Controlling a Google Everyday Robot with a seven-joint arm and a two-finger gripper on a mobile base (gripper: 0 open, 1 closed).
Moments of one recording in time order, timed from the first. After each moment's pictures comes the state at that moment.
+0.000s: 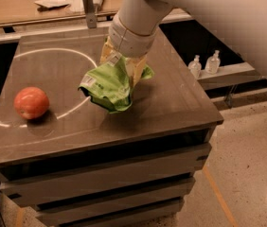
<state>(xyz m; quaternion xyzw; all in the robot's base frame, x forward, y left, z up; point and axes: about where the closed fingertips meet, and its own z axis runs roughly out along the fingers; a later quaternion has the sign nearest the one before) 0.567 0.036 0.922 -0.94 0.27 -0.07 0.20</state>
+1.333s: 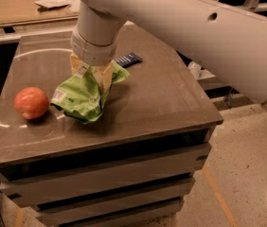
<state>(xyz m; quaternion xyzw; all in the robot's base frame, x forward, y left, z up) 0.563 0.117 0.905 -0.95 0.20 -0.09 0.20</state>
